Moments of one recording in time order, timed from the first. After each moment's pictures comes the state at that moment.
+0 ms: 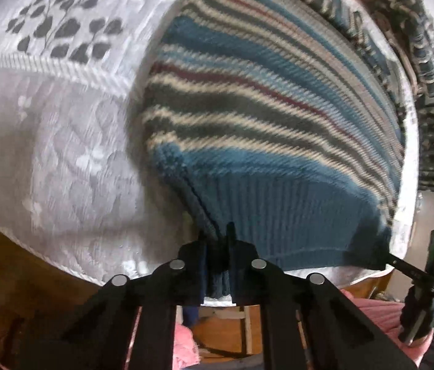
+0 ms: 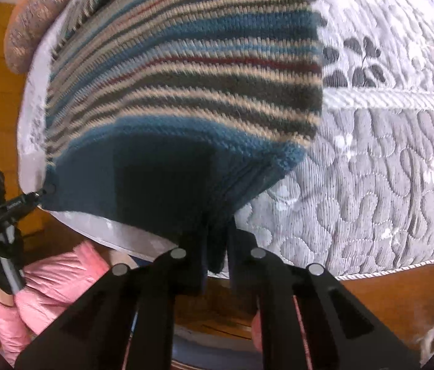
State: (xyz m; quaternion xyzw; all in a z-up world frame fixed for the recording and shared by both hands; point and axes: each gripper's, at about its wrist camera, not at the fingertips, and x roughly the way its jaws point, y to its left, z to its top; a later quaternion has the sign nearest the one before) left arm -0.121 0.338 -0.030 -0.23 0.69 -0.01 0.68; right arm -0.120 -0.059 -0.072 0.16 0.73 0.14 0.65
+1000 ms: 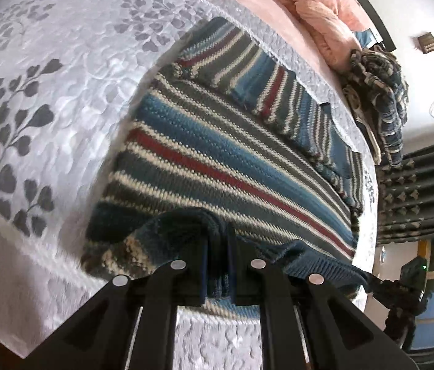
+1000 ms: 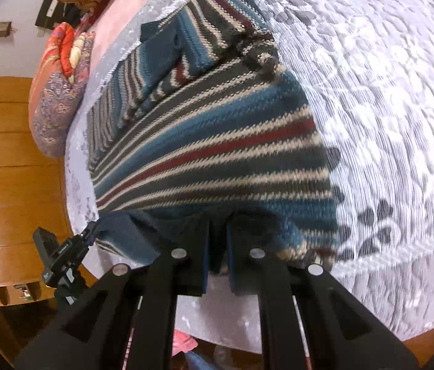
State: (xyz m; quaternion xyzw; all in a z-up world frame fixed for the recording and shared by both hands) left arm 0.012 0.373 -0.013 -0.29 0.58 -0.02 0.76; right arm 0.028 -0.115 -0.049 0.31 0.67 0.13 0.67
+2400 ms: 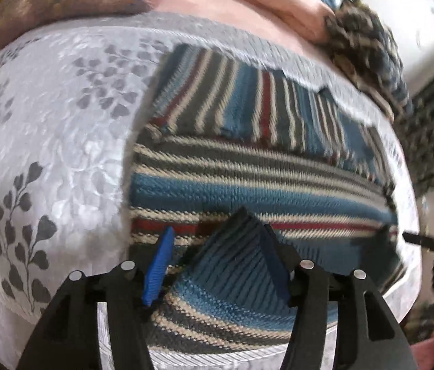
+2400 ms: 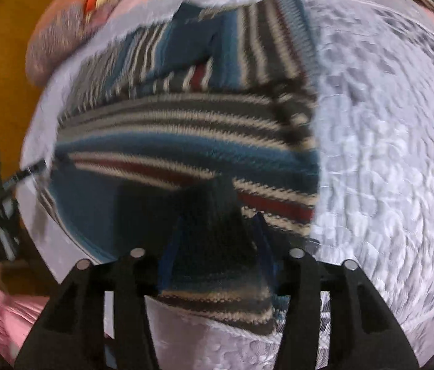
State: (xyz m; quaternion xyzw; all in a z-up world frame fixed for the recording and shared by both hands) left arm 0.055 0.358 -0.004 -0.11 0.58 -0.06 0.80; right arm 0.061 -0.090 -0.055 0.07 0.65 0.19 0.73
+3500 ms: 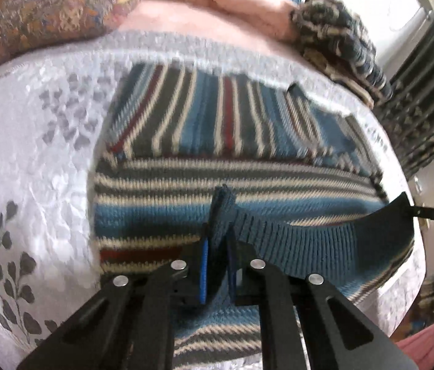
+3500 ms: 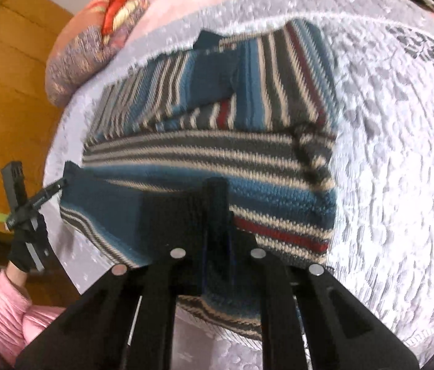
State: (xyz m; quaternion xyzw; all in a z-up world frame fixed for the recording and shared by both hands) left arm 0.062 0.336 0.019 -0.10 0.52 -0.10 0.84; right arm 0.084 -0.101 -0.022 0.15 0.61 0.22 0.75
